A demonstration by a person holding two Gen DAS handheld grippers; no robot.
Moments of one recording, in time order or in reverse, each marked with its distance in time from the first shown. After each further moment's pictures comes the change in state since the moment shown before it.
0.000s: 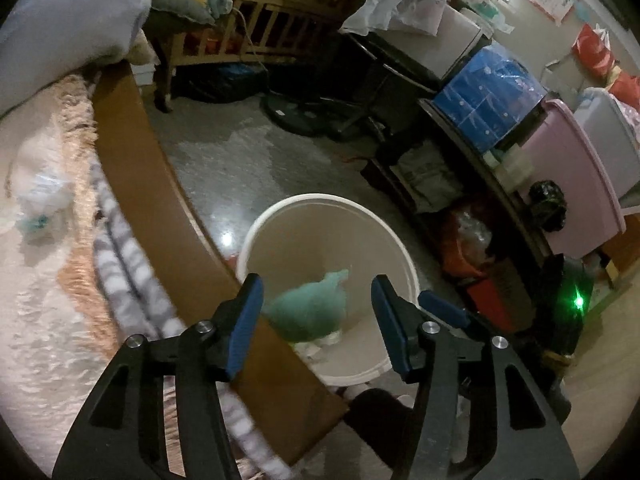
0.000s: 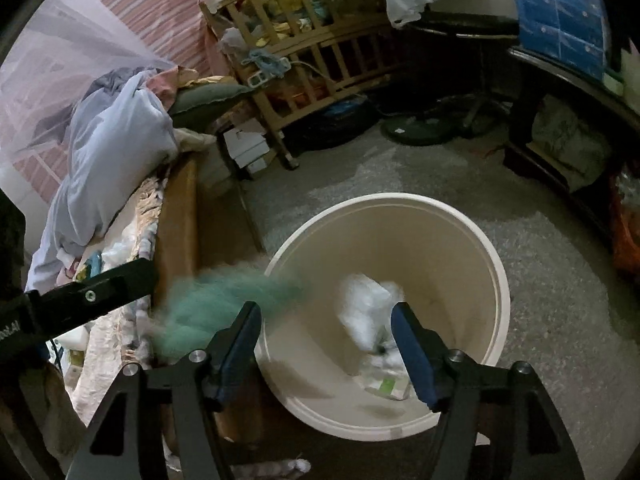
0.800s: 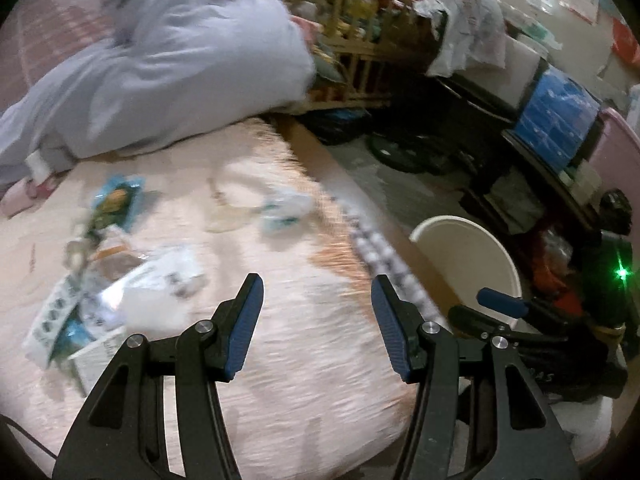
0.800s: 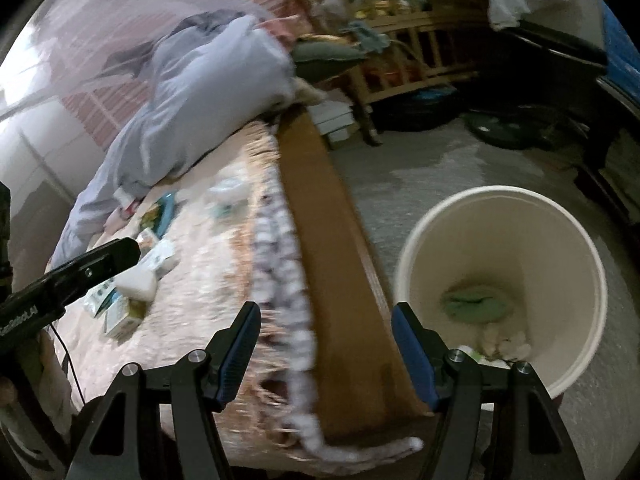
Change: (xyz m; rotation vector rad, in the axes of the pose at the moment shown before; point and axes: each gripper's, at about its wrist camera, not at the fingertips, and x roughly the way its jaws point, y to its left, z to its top) left arm -0.140 0.102 -0.050 0.007 -0.158 0.355; right arm 0.004 0.126 -0.030 -0.186 0.077 0.180
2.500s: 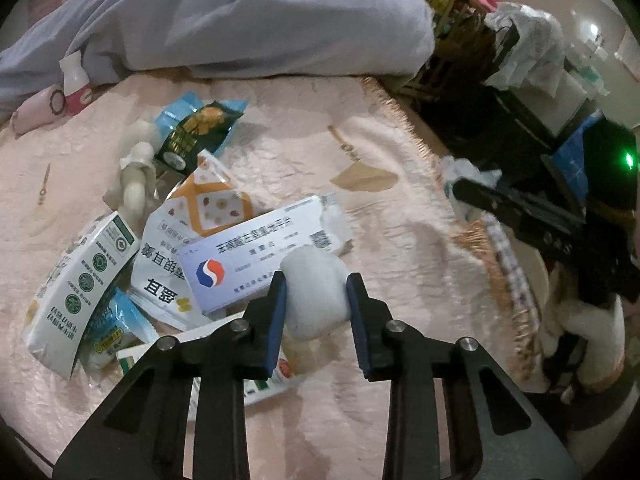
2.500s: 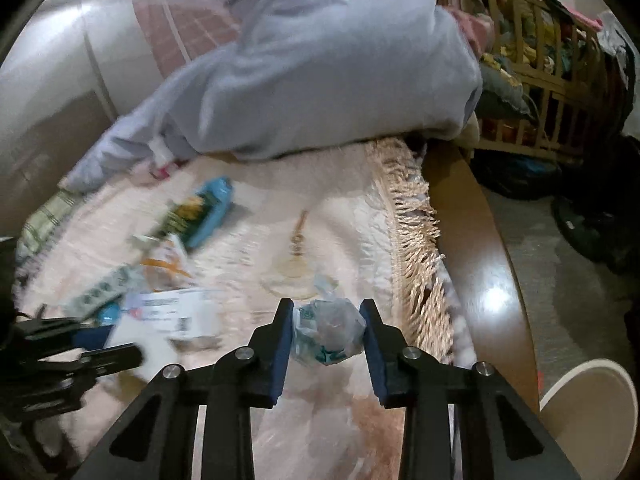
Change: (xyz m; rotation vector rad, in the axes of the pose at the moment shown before) left arm 0.029 0.134 -0.022 -0.184 0.092 -0.024; right arm 0.122 0.117 0.087 -0.347 -0.003 0.087
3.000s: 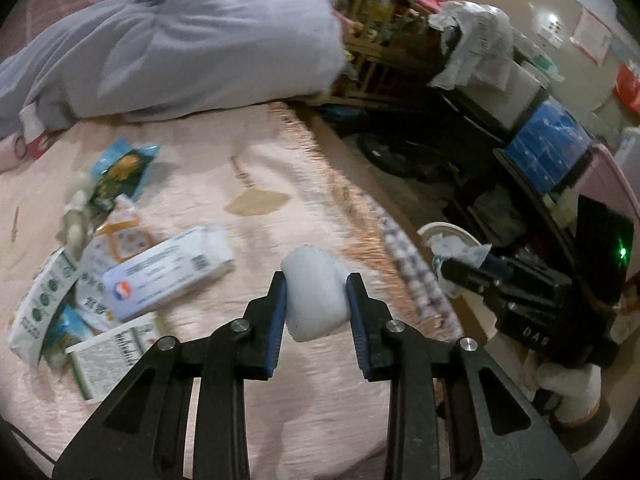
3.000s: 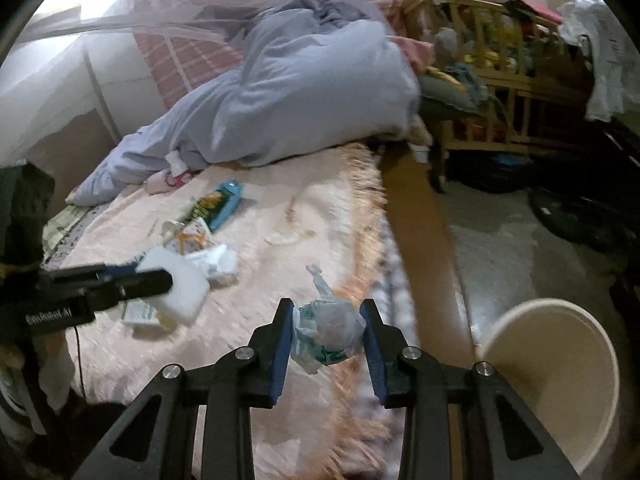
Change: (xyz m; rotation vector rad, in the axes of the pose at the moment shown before) left arm -0.026 -0.089 0.006 0.101 -0.045 -0.108; right arm -0.096 -0.014 -0.057 0.041 -0.038 -0.042
